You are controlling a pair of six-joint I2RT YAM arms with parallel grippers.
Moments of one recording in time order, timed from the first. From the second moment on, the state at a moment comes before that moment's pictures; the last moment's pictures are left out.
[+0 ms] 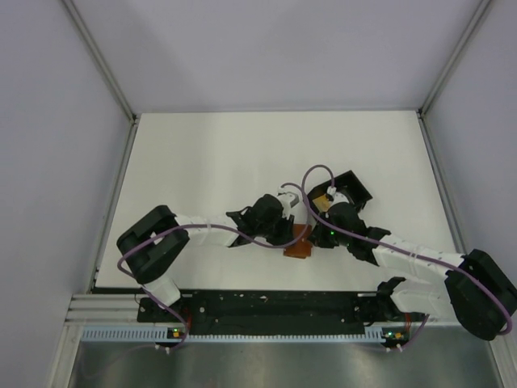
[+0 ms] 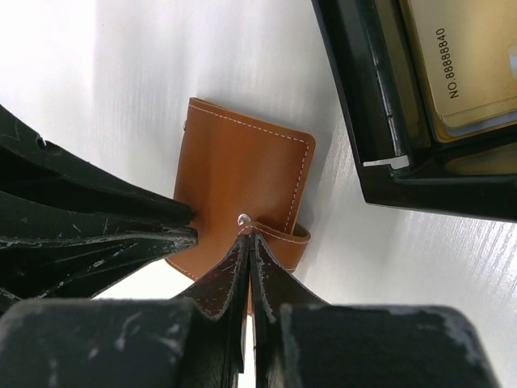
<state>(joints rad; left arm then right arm) -0.92 1.67 0.80 0.13 0.23 -0.48 0.69 1.14 0.41 -0.02 -0.02 0.73</state>
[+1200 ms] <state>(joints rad) -0.94 1.65 0.84 0.04 0.08 -0.53 0.60 1.04 0.36 -0.12 -0.05 0.75</state>
